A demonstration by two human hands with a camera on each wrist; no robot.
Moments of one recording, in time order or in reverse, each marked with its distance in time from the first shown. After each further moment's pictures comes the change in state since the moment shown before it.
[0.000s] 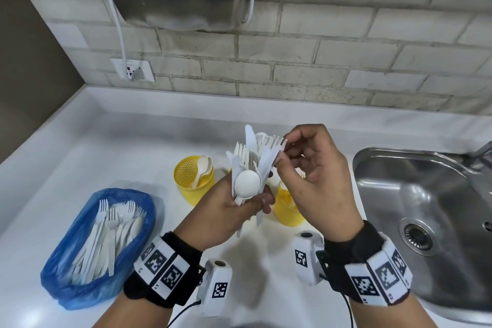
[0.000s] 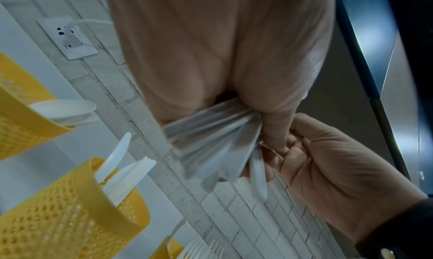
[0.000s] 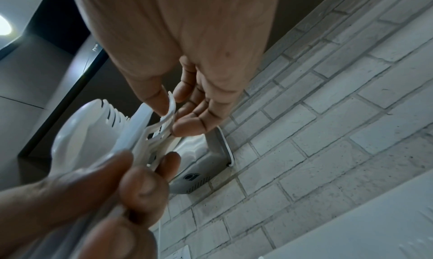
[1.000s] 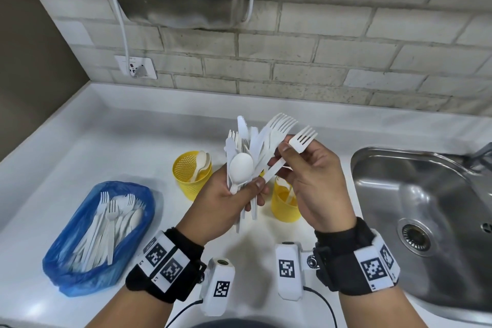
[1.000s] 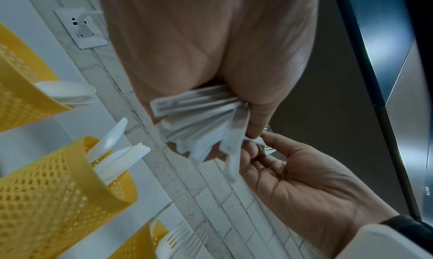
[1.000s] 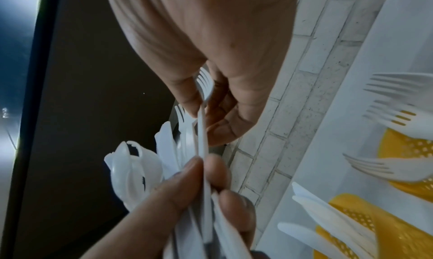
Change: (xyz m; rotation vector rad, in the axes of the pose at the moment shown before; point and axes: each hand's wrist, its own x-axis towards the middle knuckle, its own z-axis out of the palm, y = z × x) left_hand 0.000 -0.001 0.014 -0.053 0.143 0.006; right_hand -0.003 0.014 -0.003 0.562 0.073 0.419
